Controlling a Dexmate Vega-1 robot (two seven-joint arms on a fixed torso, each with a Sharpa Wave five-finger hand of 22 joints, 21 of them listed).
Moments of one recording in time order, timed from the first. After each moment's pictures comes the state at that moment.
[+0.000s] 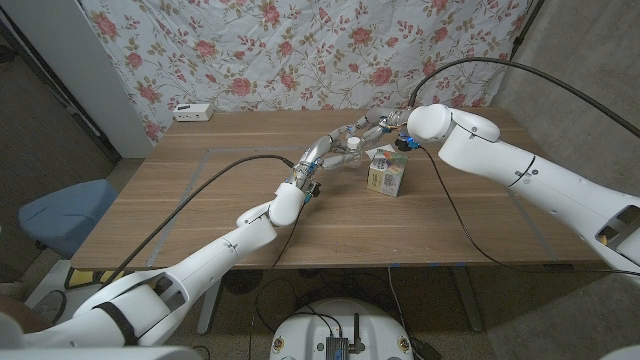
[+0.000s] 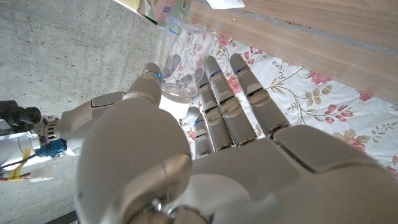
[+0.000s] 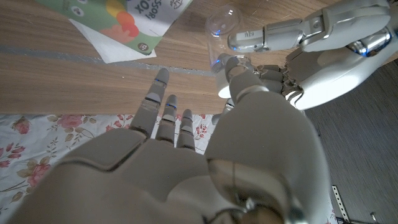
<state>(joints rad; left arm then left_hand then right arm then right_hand) 0.67 0.40 0.74 -1.26 0.27 -0.38 0.43 0.95 0.01 0.42 -0.13 0.20 0.26 -0.12 0.18 0.17 0.94 -0.07 0.19 0.19 0.99 -0.15 0.17 0.16 0.78 0.01 0.20 0.17 -0.38 -0.79 -0.84 -2.01 -0.14 -0.69 0.37 1.05 0.14 0.40 -0.17 0.21 0.69 -0.22 0.33 0.24 0.15 0.08 0.20 0.21 0.24 0.14 0.22 0.23 0.52 0.18 0.20 0.17</state>
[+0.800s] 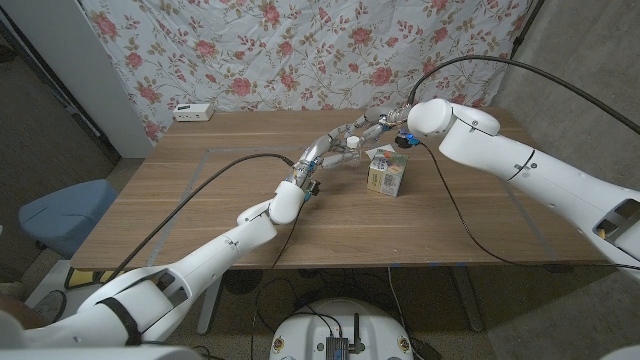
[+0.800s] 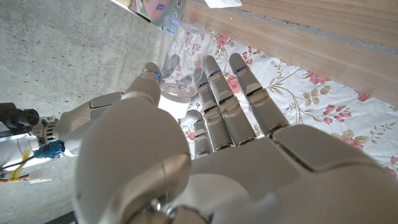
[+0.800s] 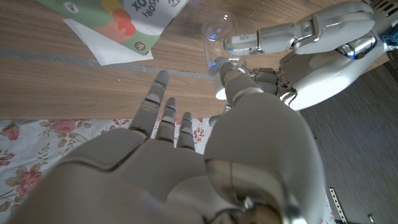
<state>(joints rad) 0.65 0.39 0.74 -1.22 0.26 -0.40 0.43 0.95 0.01 0.42 -0.14 0.20 0.26 -0.12 0.18 0.17 0.94 -0.07 0.19 0.19 0.99 -0.15 0.17 0.16 0.78 0.01 0.20 0.17 -0.34 -0.78 -0.85 -1.96 -0.12 -0.67 0.41 1.07 0.14 0.41 -0.17 0.21 0.65 -0.22 0.28 0.22 0.10 0.10 0.19 0.21 0.19 0.17 0.21 0.24 0.48 0.20 0.20 0.17</state>
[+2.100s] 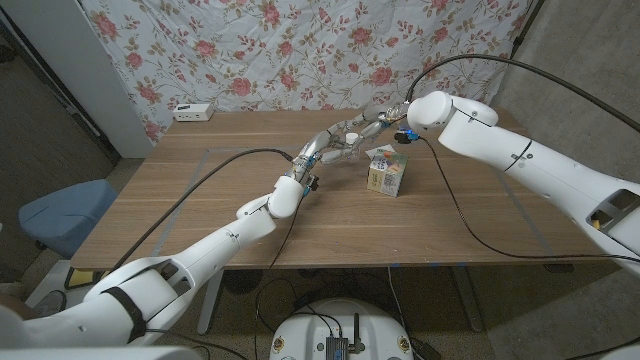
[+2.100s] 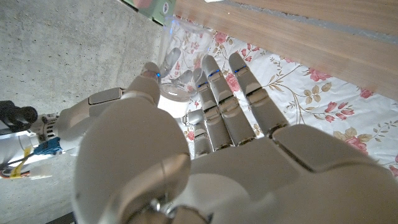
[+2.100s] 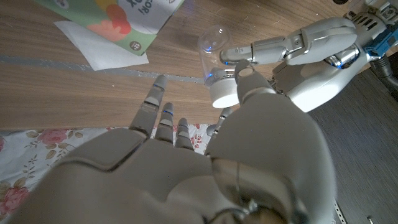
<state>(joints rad) 0.60 0.38 0.75 -1.16 0.25 -0.43 0.42 0.95 0.01 0.43 -0.14 0.20 0.26 -0.12 0.18 0.17 0.94 -0.07 0.19 0.19 0.99 -0.15 0.17 0.16 0.78 0.01 0.20 0.17 -0.30 -0.76 -0.85 -1.89 -0.09 -0.62 0.47 0.97 0.05 0.33 -0.14 0.19 0.41 -0.18 0.18 0.20 -0.01 0.16 0.19 0.21 0.13 0.22 0.20 0.23 0.43 0.21 0.19 0.17</state>
